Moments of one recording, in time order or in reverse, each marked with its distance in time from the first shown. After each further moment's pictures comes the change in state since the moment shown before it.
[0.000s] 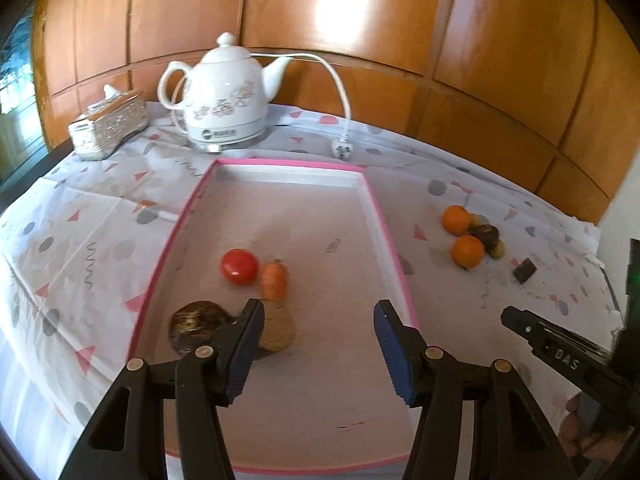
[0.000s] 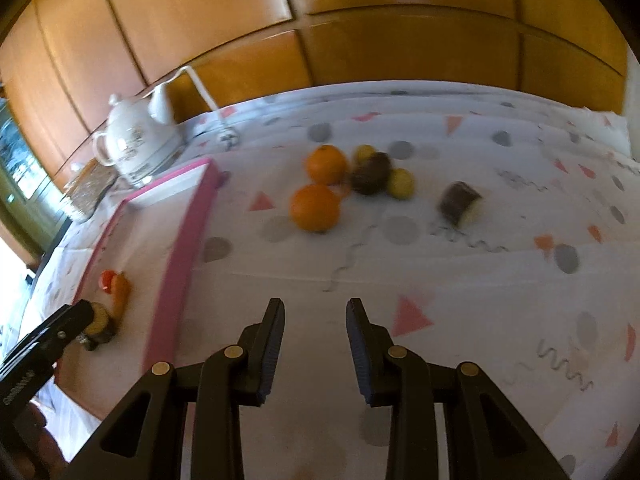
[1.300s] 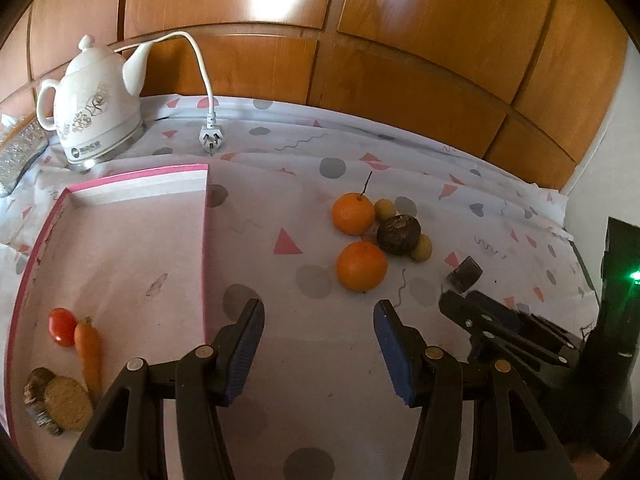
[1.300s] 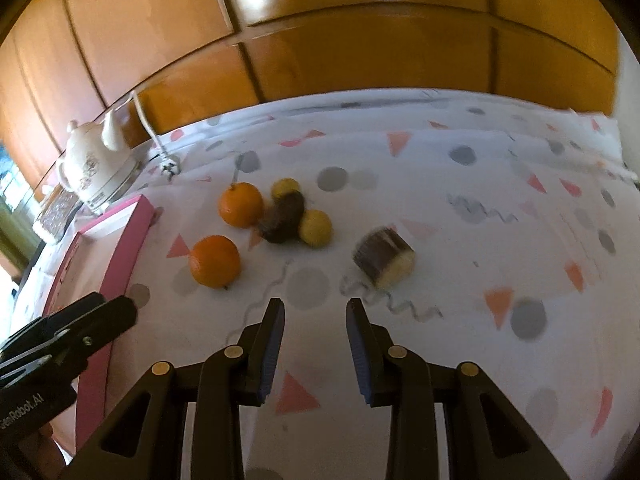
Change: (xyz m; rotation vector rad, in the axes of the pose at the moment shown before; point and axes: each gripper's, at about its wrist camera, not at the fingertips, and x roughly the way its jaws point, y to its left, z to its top) left arm 0.073 -0.112 0.038 0.105 0.115 -0.162; right arm 0.022 -0.054 0.042 -0.015 -0.026 -0.044
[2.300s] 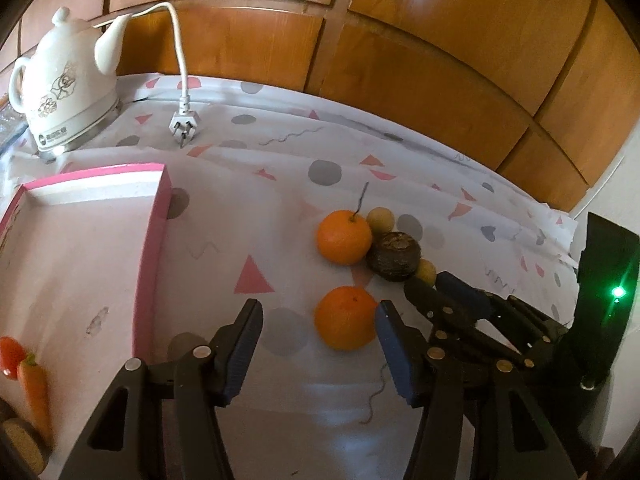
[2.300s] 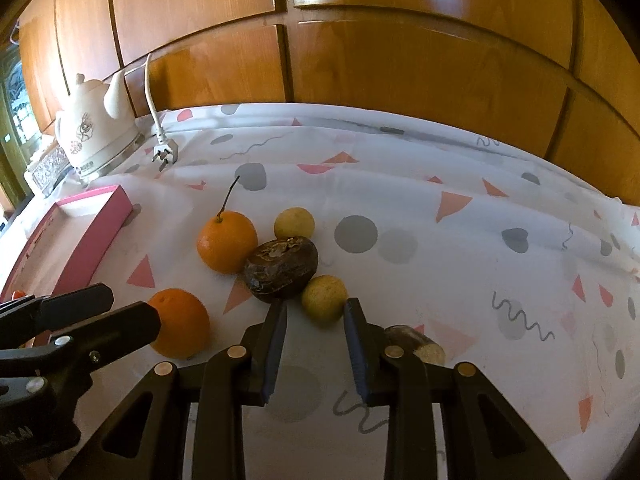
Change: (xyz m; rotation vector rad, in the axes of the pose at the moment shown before) left arm 0.055 -0.009 0.030 -0.074 0.043 -0.033; right arm 0.055 0.007 0.040 -0.204 -0.009 -0.017
